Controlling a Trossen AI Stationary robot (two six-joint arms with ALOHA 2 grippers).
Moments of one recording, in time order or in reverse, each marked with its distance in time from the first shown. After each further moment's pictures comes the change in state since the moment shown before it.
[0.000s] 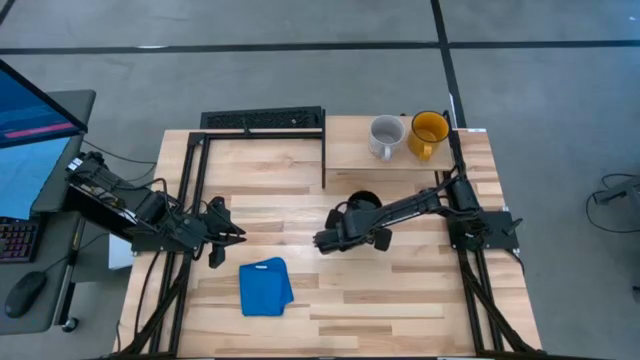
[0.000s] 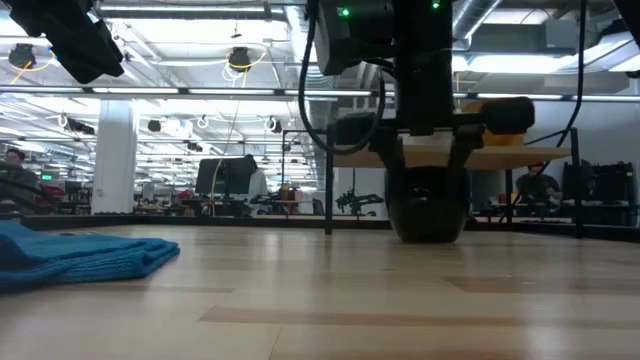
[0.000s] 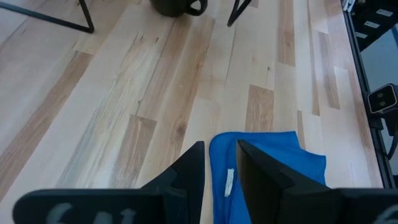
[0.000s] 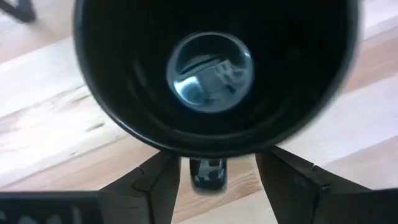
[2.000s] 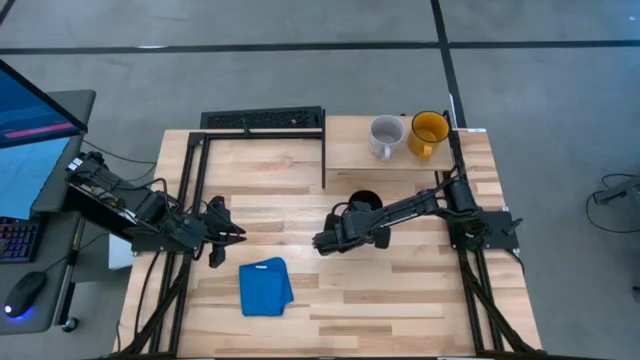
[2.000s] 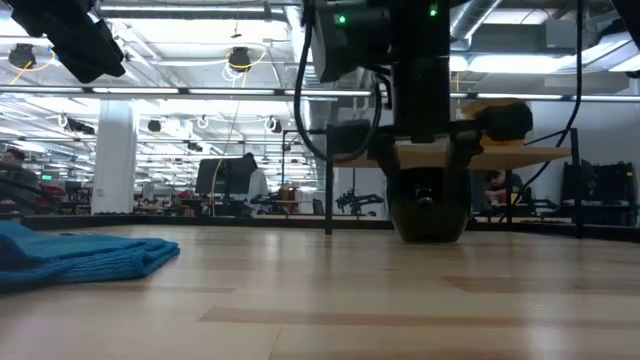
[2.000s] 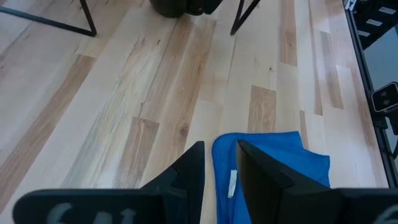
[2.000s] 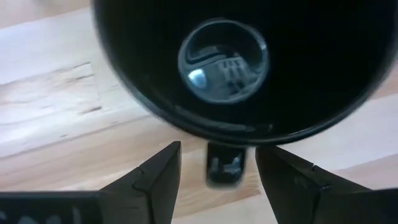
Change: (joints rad) left arm 0.000 0.000 0.000 0.000 -0.009 0.016; right arm 0.004 0.016 0.000 0.022 -0.001 -0.112
